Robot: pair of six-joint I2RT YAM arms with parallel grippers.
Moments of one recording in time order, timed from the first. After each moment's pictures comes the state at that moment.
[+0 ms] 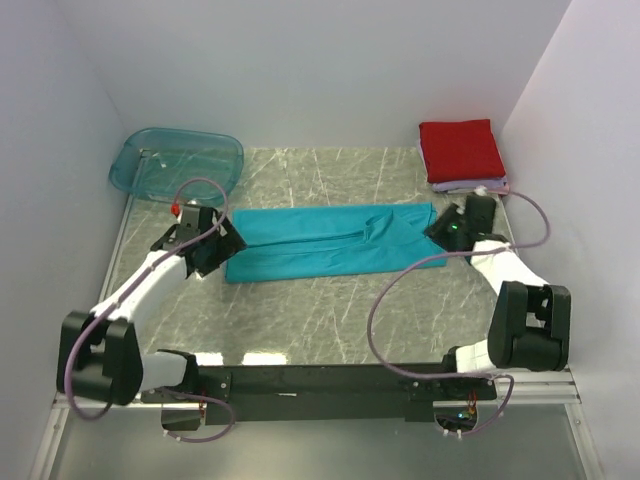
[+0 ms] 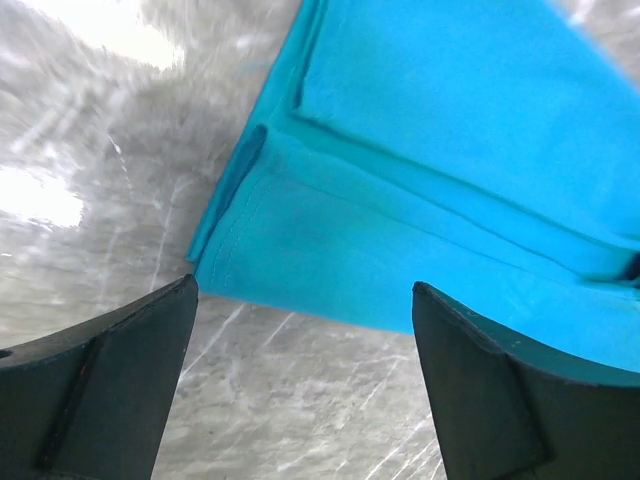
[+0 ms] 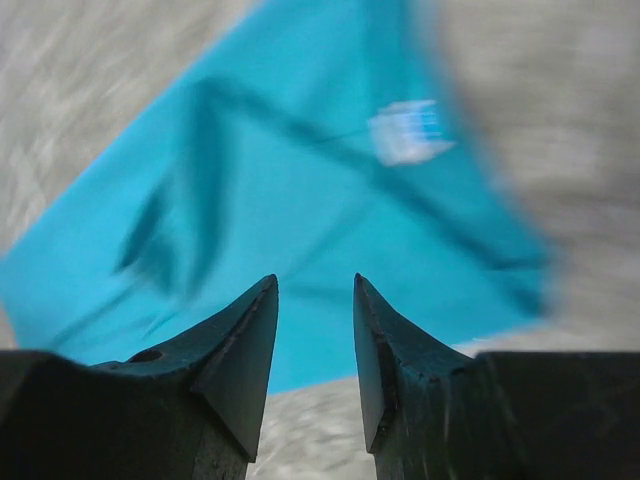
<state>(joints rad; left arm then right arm) -0.19 1.28 0.79 -0.42 -0.05 -0.79 -0.15 1.42 0.77 -0.13 -0.20 0.59</state>
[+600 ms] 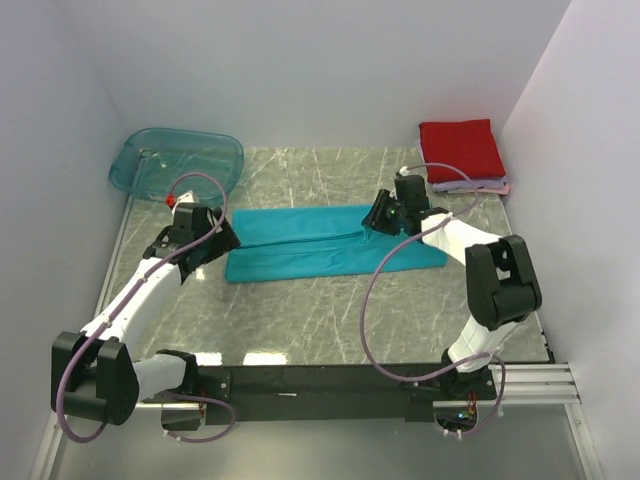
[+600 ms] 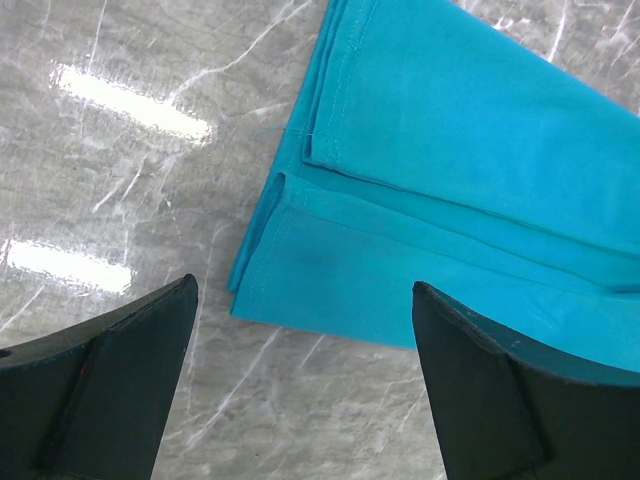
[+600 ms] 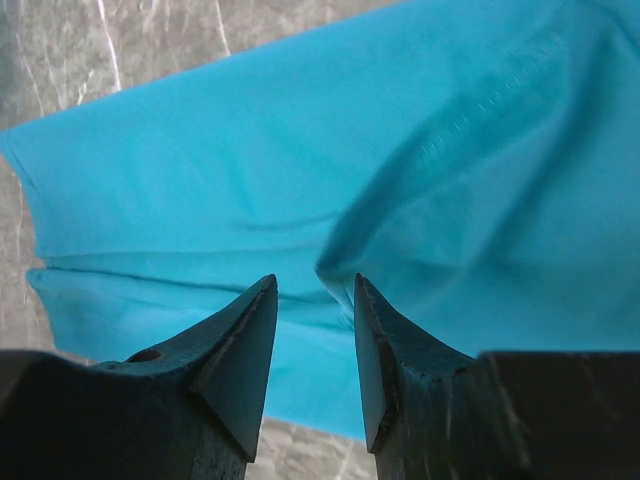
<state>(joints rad) -0.19 1.17 0.79 -0.41 -0.14 -0.64 0.26 1.70 1.03 -0.09 -0.18 0.60</state>
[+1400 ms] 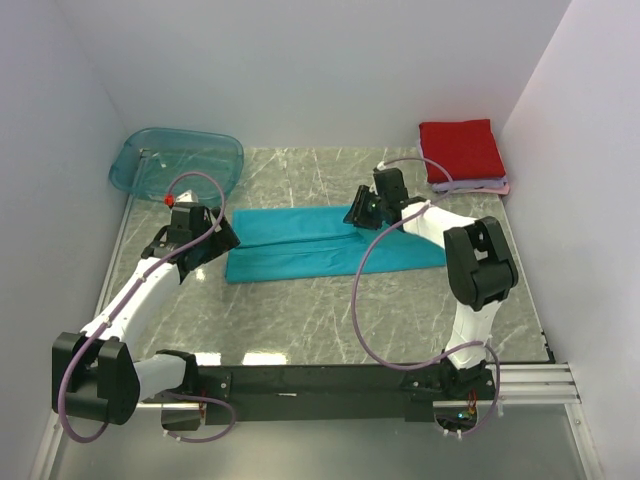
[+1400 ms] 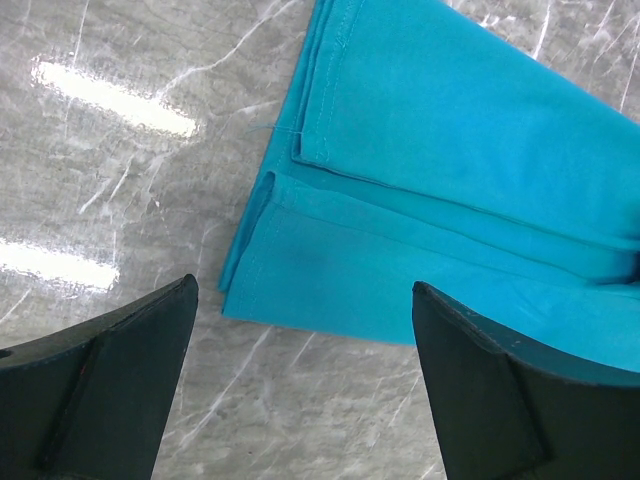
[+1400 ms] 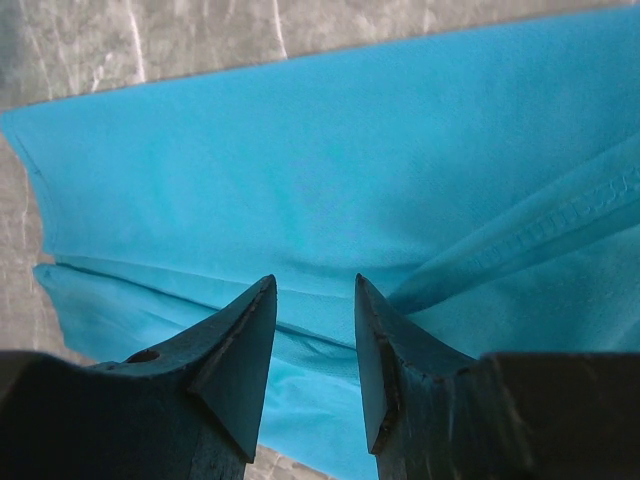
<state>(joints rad) -0.17 1.17 0.79 -0.40 -0.09 -0.64 0.34 1.89 1.21 -0.12 -0.22 0.61</state>
